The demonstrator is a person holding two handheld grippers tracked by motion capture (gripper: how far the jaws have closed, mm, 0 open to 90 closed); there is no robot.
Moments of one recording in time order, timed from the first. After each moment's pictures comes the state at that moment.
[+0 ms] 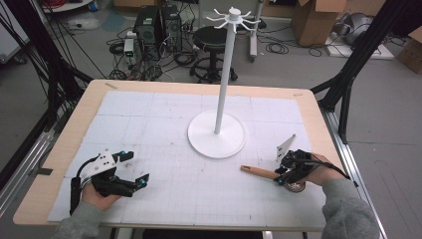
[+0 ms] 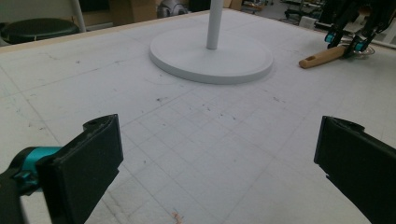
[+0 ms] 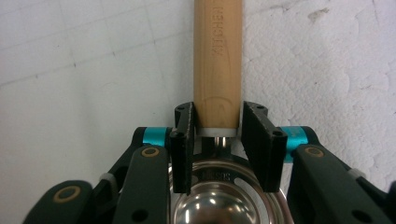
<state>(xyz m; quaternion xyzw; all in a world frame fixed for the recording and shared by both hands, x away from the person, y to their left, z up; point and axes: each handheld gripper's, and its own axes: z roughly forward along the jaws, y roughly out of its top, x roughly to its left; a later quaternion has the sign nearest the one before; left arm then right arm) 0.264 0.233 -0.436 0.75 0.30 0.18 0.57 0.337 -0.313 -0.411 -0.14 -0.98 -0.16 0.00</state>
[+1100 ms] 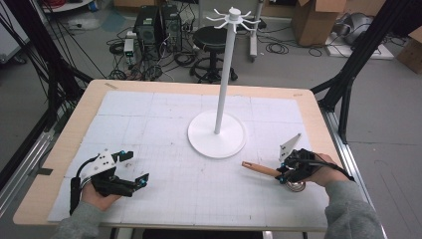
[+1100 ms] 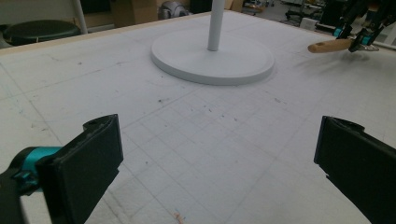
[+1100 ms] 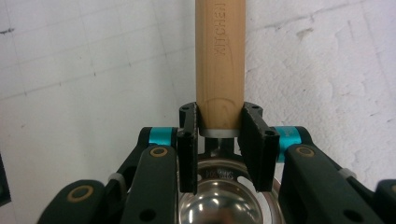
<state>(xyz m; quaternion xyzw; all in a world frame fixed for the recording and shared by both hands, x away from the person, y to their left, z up) 0.264 0.234 -0.436 0.74 0.30 0.18 0.57 0.329 -0.316 -0.397 -0.14 -0.97 -0.18 -0.02</state>
